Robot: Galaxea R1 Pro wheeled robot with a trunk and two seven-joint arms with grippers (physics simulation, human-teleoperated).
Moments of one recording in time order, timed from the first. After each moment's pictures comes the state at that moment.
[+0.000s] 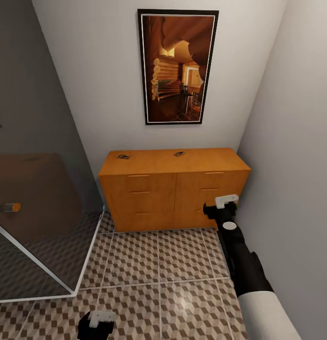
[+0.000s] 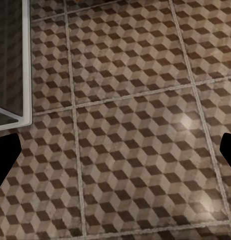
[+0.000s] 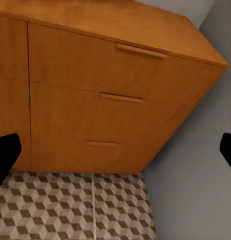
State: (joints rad) left arm -0.50 -0.01 -0.36 0.08 0.18 -0.53 0.15; right arm -0.62 0.12 -0.03 -1.23 0.38 0.41 -0.07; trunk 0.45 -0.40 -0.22
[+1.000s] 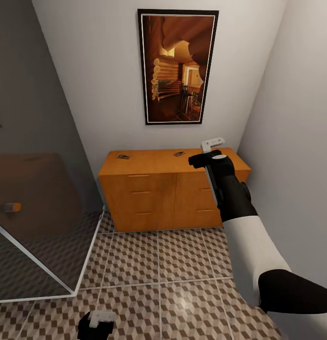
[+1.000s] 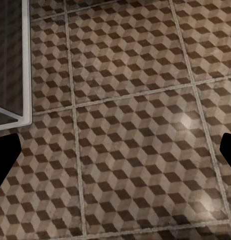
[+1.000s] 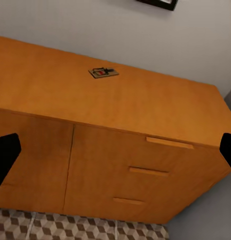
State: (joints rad) left arm -0.50 -0.01 -0.36 0.08 0.18 -0.53 0.15; right arm -1.11 0.17 0.04 -1.12 0.38 0.75 0.08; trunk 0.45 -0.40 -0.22
